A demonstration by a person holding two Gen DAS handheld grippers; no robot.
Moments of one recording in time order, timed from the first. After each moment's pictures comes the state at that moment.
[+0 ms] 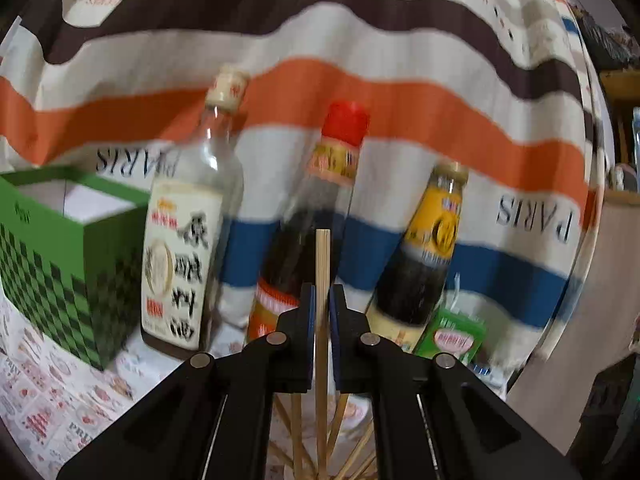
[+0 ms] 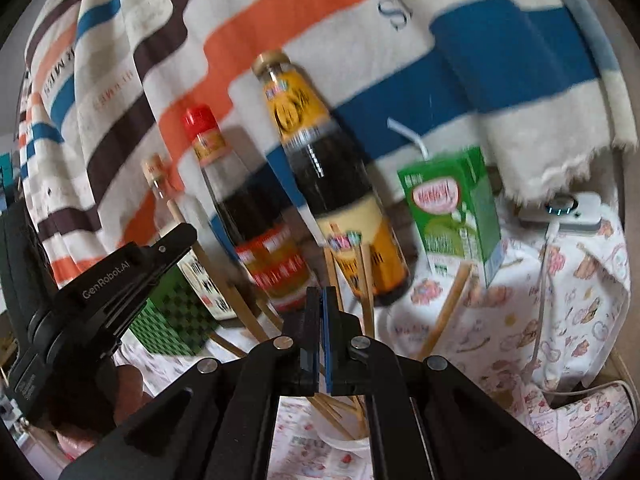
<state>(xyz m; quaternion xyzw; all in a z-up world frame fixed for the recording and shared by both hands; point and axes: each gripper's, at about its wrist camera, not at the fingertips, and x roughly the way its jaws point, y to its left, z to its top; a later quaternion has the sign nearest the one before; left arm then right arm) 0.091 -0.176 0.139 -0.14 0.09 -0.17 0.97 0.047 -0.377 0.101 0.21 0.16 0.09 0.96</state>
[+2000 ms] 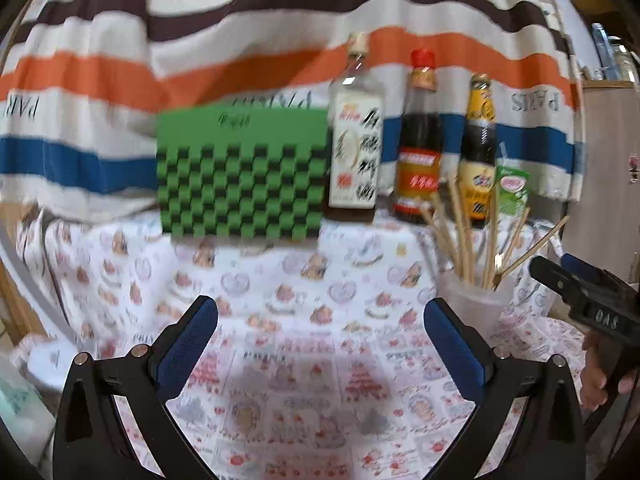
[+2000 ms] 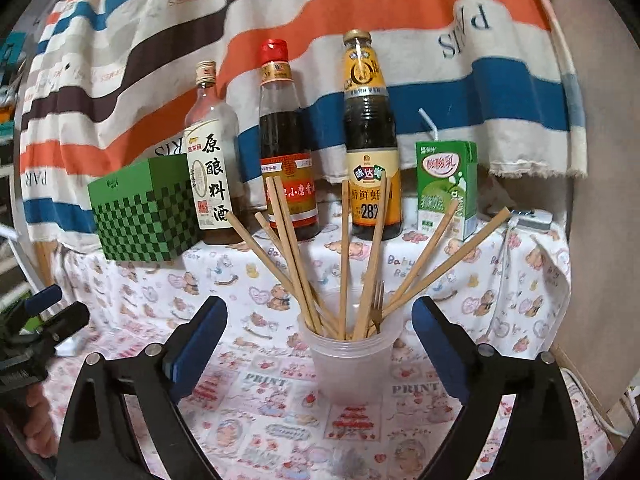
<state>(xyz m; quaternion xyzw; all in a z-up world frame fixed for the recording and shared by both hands) -0.015 -0.018 0.041 -0.01 0.15 -0.12 0.98 -0.033 -0.283 0.048 0.03 0.12 -0.01 0.99</state>
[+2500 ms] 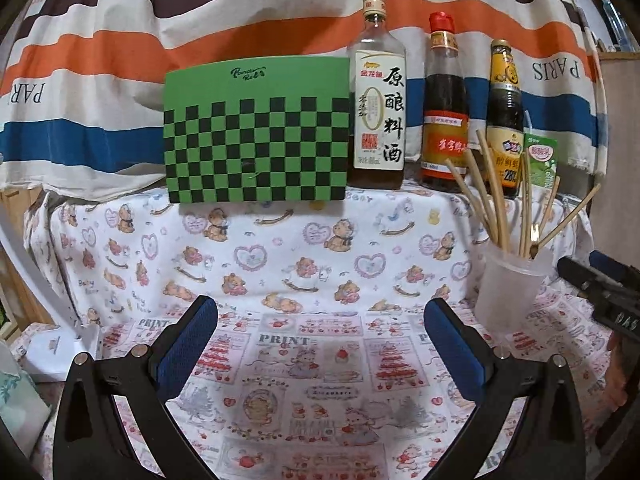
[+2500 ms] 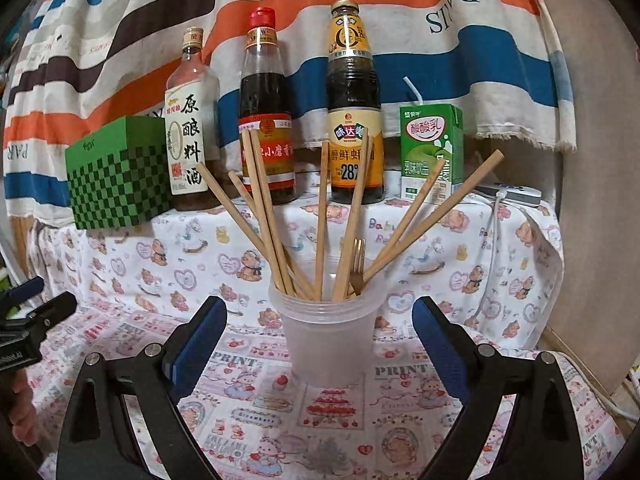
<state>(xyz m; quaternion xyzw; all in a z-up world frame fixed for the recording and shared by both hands) 0.003 -0.021 0.010 0.00 0.16 -0.09 0.98 -0.020 -0.284 0.018 0.01 0.15 -0.05 0.99</state>
